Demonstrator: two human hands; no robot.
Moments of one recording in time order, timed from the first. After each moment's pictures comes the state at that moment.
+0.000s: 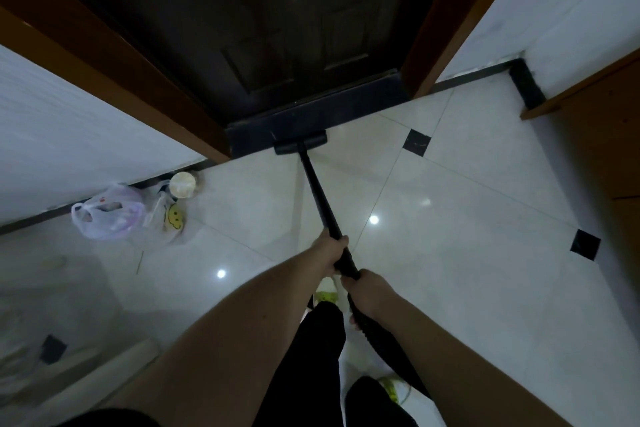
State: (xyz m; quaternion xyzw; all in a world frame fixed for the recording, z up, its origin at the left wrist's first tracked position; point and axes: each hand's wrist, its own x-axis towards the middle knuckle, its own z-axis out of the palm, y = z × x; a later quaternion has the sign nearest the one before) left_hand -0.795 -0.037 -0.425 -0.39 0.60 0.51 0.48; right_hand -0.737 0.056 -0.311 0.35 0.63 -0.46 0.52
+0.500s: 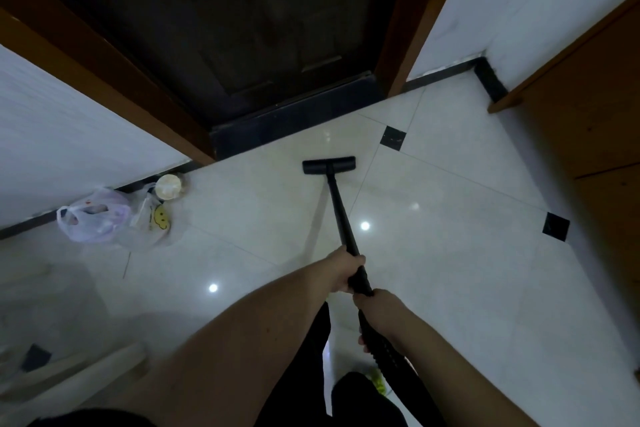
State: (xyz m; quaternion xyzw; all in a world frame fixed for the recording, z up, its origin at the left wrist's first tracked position) left_hand -0.704 0.031 -0.397 -0.33 0.59 0.49 0.56; right_hand -0.638 0.113 -0.272 0.40 0.60 -0.49 0.49
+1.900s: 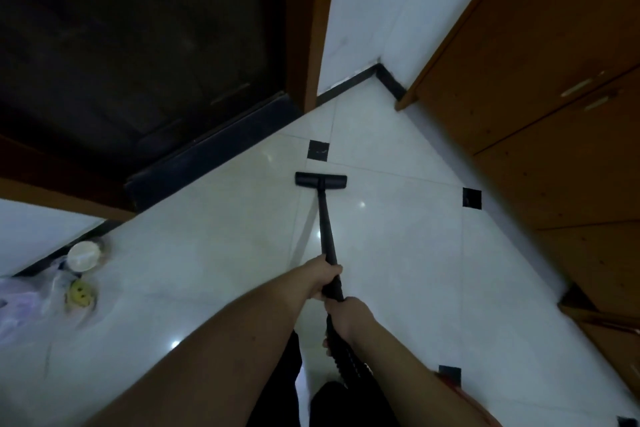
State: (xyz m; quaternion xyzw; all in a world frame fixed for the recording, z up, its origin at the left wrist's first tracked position) left_hand -0.719 0.122 -0.398 -0.17 0.65 0.40 0.62; right_hand -0.636 0.162 -0.273 0.52 0.57 -0.50 0.39
